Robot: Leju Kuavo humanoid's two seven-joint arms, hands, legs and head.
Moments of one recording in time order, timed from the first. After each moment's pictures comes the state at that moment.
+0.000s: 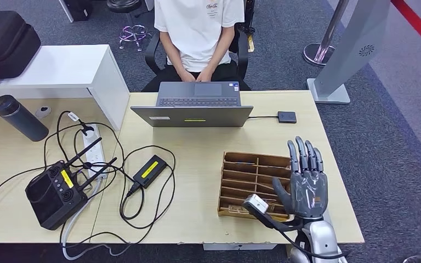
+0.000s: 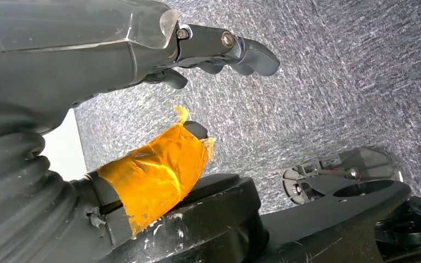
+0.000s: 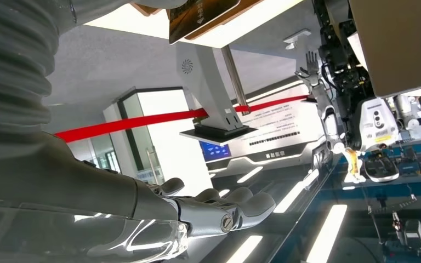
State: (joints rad) left arm -0.06 -0.08 -0.64 -0.17 0.21 0.45 0.10; right arm -0.02 -0.05 0.36 -1.44 1.37 -0.70 -0.03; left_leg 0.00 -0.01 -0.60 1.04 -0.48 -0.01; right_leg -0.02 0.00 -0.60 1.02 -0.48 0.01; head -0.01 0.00
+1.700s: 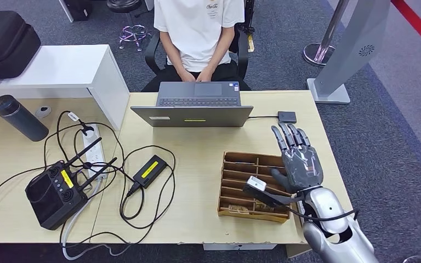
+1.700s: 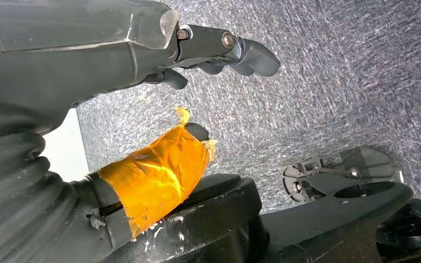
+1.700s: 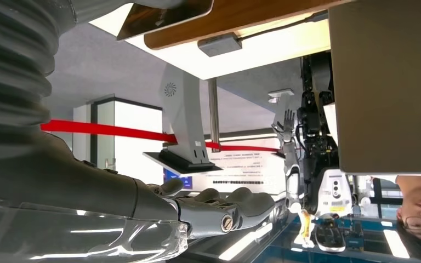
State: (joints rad) left arm -0.06 -0.08 -0.65 -0.17 0.25 0.45 0.10; right arm -0.22 -0.25 0.51 -1.45 1.21 -0.32 0.00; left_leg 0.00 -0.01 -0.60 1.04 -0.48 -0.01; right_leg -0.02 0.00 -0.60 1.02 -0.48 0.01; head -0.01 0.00
